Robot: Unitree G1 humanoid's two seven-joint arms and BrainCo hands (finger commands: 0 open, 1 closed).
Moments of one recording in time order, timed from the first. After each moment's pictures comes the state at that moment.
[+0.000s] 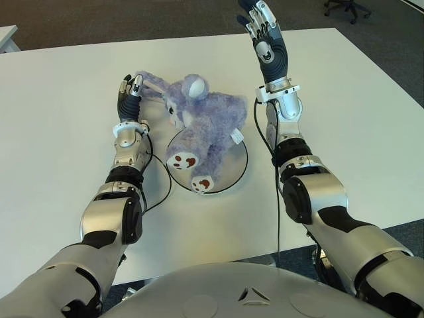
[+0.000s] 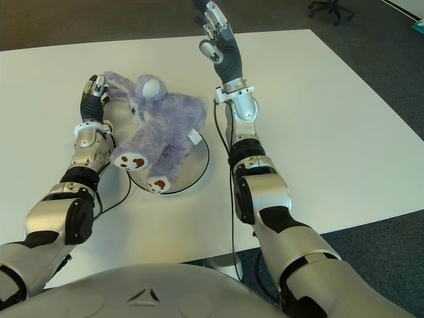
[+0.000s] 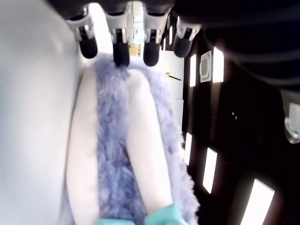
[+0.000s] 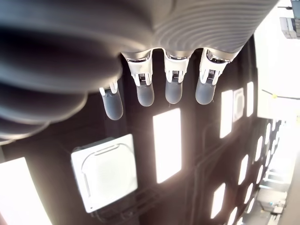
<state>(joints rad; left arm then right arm) -0.59 0.15 0.26 1.00 -0.14 -0.34 0.11 -0.92 -0.05 -0.10 1.00 0.14 -0.86 0.36</state>
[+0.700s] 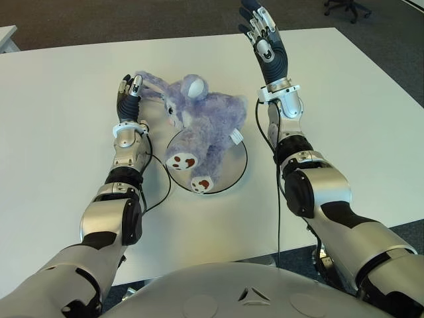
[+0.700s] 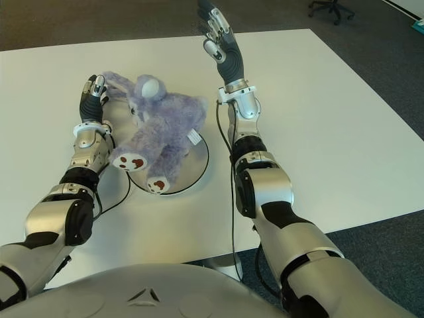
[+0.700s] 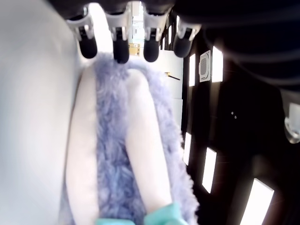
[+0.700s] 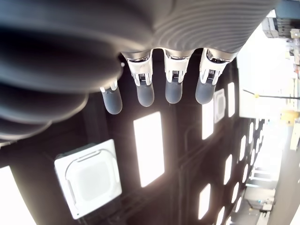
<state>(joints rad) -0.58 0.16 0.26 0.99 -0.14 -0.34 0.11 -0.97 -0.06 -0.15 1.13 0.16 -0.84 0.40</state>
